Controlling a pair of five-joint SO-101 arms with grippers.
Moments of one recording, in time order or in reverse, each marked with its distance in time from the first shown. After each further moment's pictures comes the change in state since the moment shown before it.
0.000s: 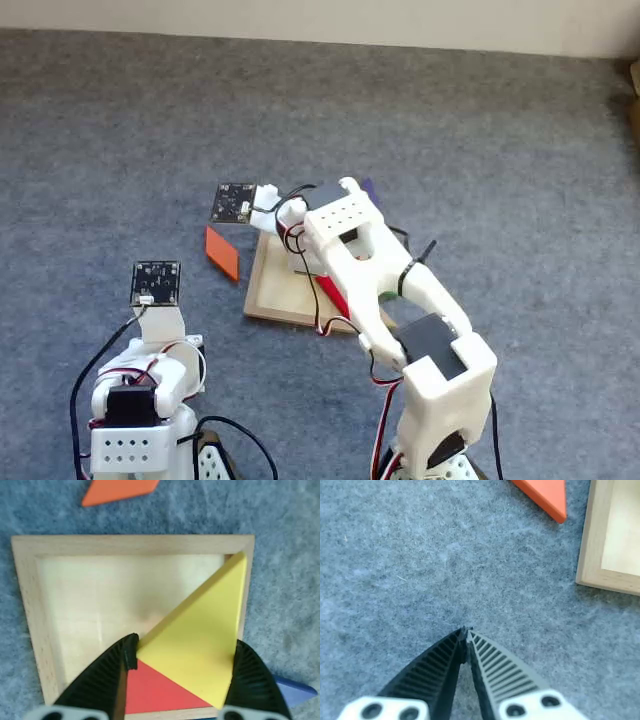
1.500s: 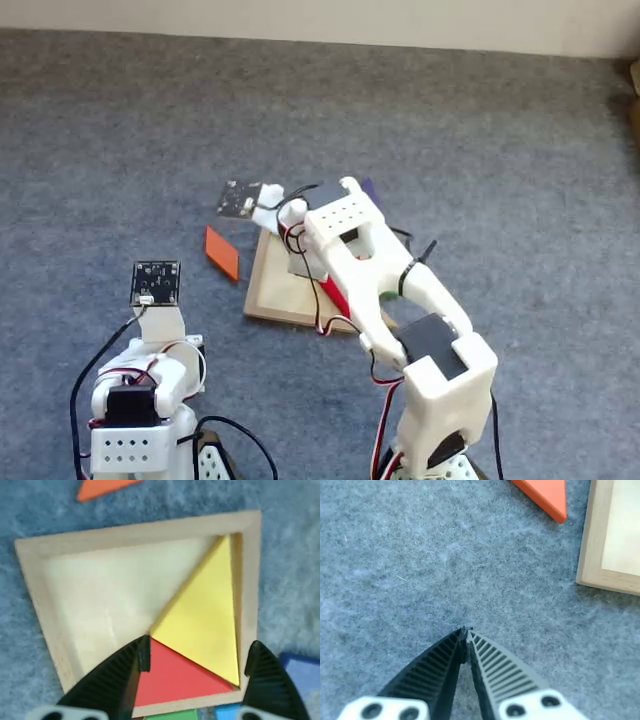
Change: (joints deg) left arm 0.0 0.0 0.0 0.0 0.0; right arm 1.1 0.0 0.0 3.3 -7.6
